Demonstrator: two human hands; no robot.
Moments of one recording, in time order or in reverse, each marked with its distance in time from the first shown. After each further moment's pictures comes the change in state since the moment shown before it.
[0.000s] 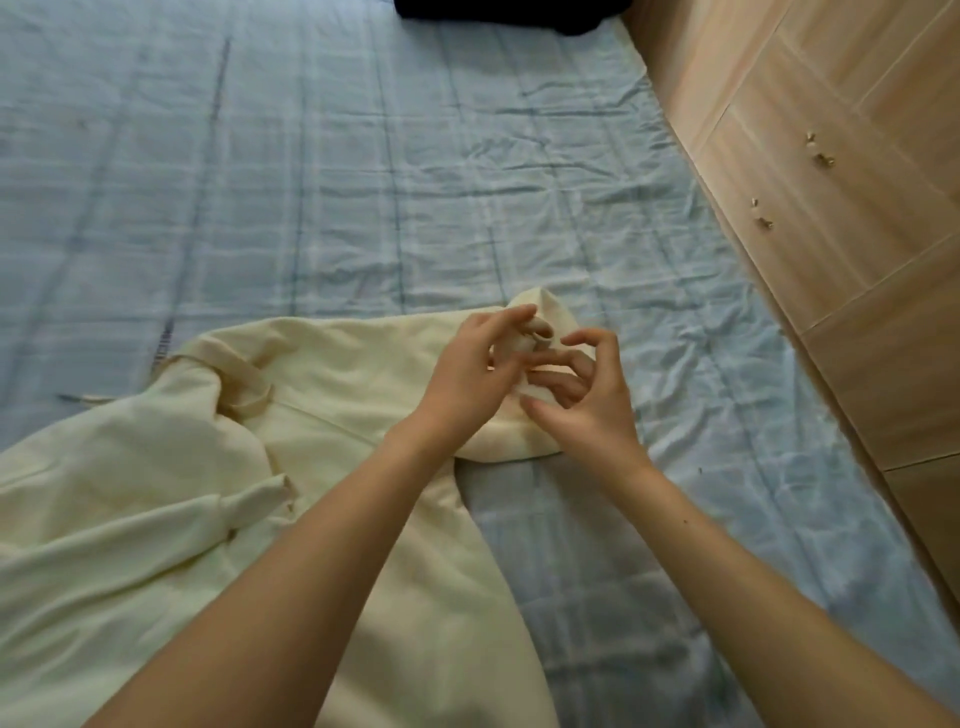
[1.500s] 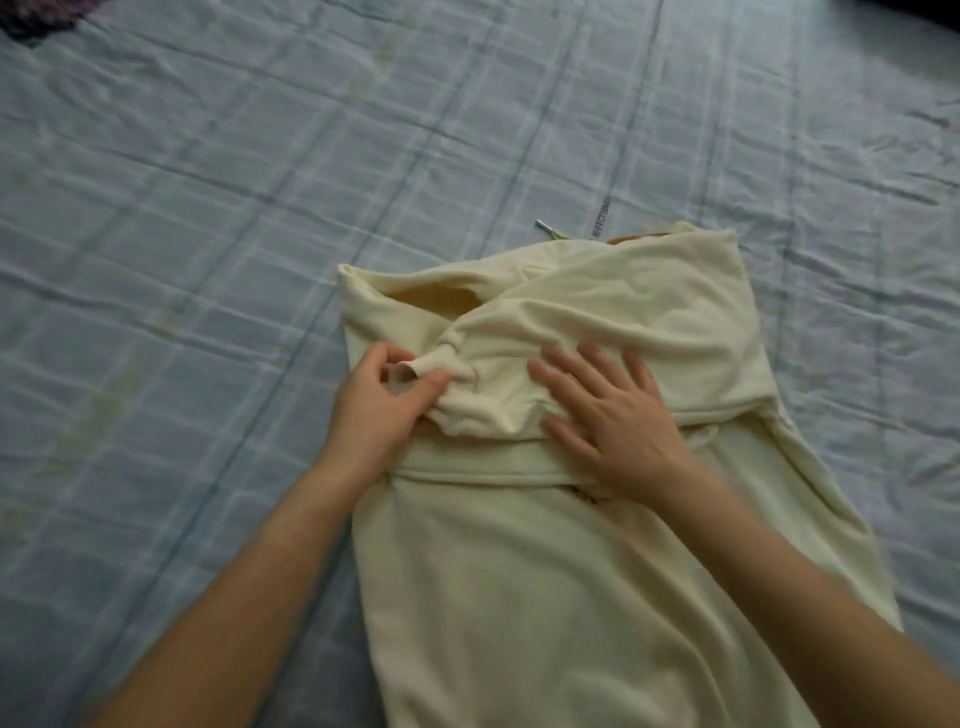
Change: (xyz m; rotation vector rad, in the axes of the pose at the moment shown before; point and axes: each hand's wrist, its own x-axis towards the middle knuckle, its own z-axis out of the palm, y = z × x) left_hand -0.375 -0.077 -0.331 -0.005 0.656 -0.688; right_hand -0.192 -0.060 0.298 -1.292 -0.820 -0.599
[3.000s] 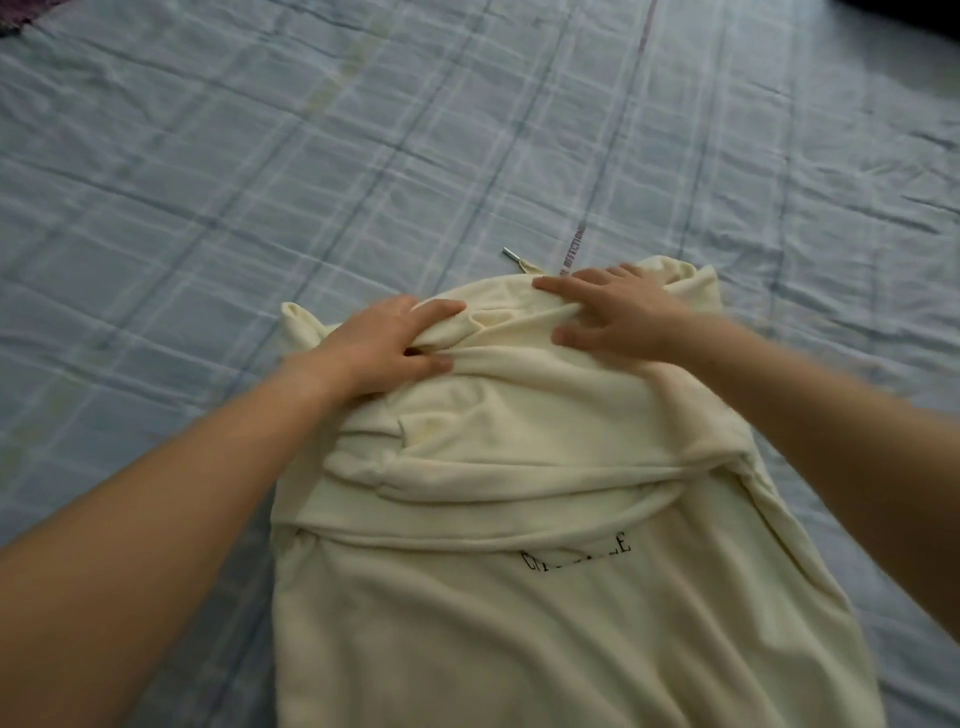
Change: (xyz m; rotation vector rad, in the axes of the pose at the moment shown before) left_hand 0.133 0.042 0.039 0.816 -0.470 0.457; right_hand 0.139 0.136 -0.048 0.011 -0.175 -0.060
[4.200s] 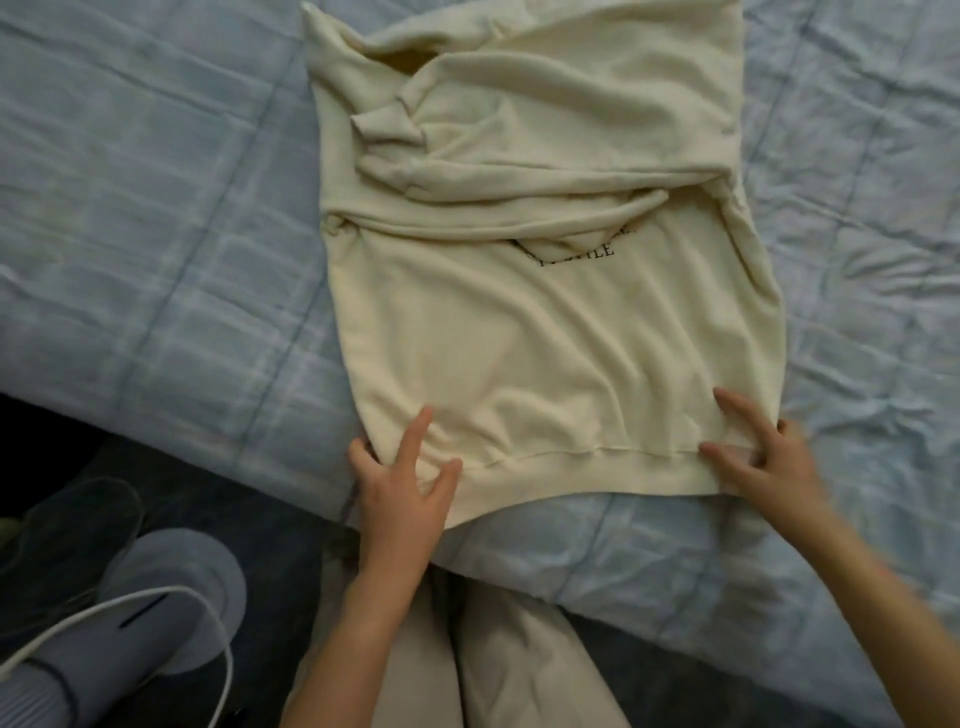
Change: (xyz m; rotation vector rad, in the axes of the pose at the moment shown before) left_hand -0.367 0.176 0.215 -0.458 0.381 -0.708; right_hand -0.428 -0.063 0.190 0.684 0.120 0.637
